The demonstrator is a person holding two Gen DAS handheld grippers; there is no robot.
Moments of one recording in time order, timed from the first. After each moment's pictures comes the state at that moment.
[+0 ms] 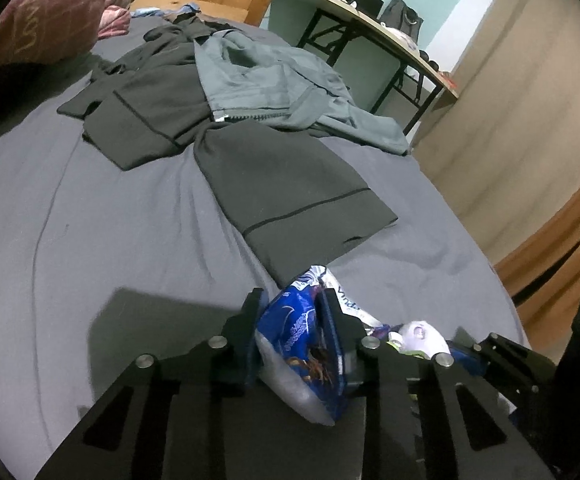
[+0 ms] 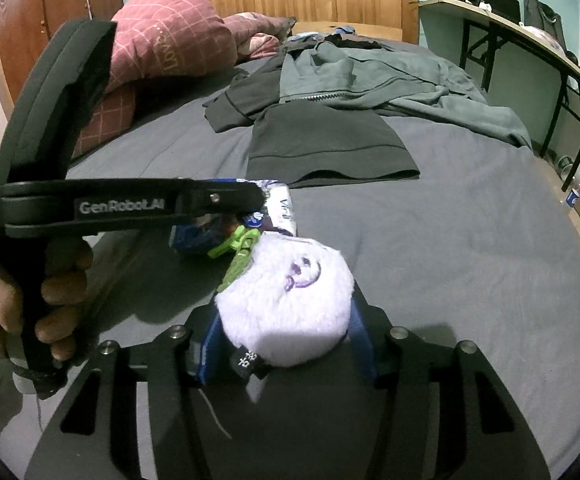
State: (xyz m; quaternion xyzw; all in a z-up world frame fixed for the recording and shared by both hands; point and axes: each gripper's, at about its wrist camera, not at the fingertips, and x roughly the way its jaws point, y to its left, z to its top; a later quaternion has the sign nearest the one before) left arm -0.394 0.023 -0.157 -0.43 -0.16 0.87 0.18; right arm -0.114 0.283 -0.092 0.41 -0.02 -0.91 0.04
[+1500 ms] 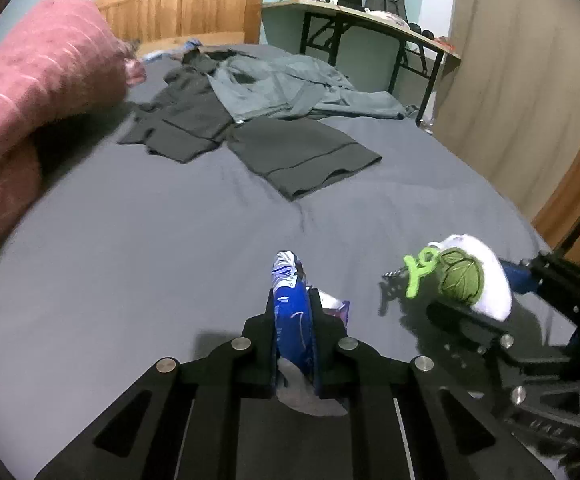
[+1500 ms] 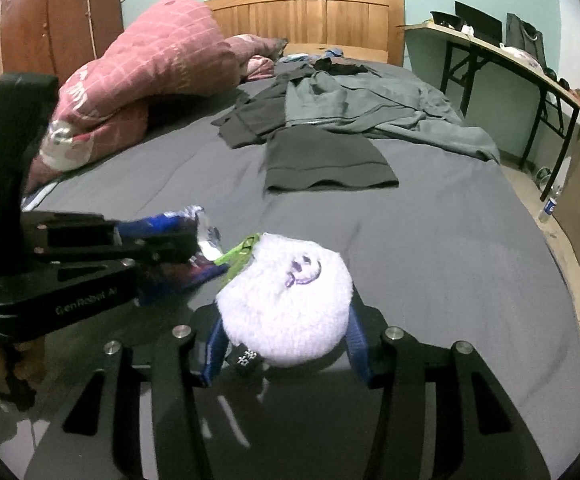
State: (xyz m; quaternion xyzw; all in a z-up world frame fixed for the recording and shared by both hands) left arm -0.263 0.029 -0.105 -0.41 -0.01 0.91 0.11; right arm -0.047 0.251 -0.059 0.38 0.00 -0.93 0.01
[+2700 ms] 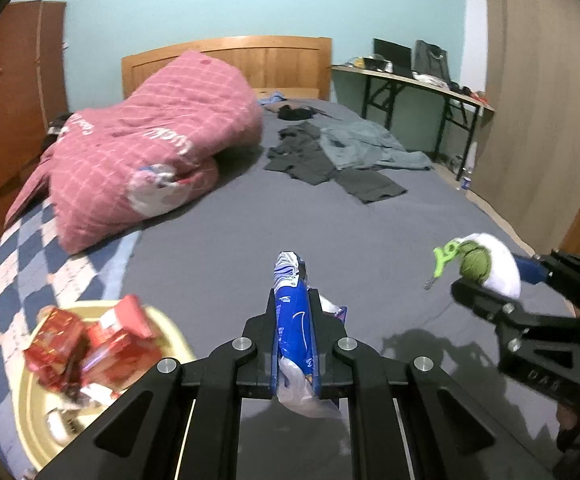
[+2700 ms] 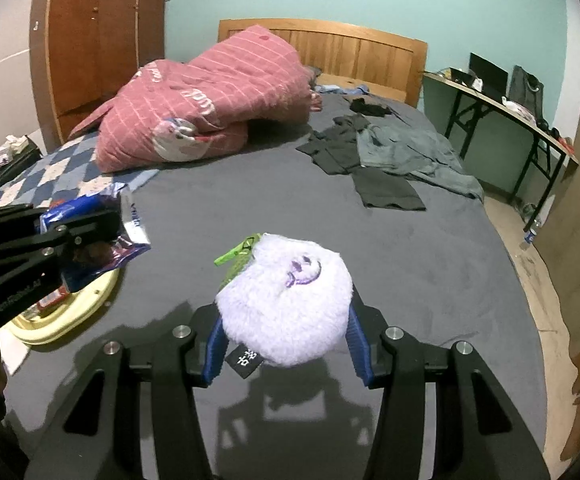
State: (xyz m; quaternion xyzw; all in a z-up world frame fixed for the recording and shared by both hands) left arm 0.068 -0.069 0.047 -0.34 -0.03 0.94 0.00; right arm 0.101 0.084 0.043 0.34 0.05 -0.94 0.02
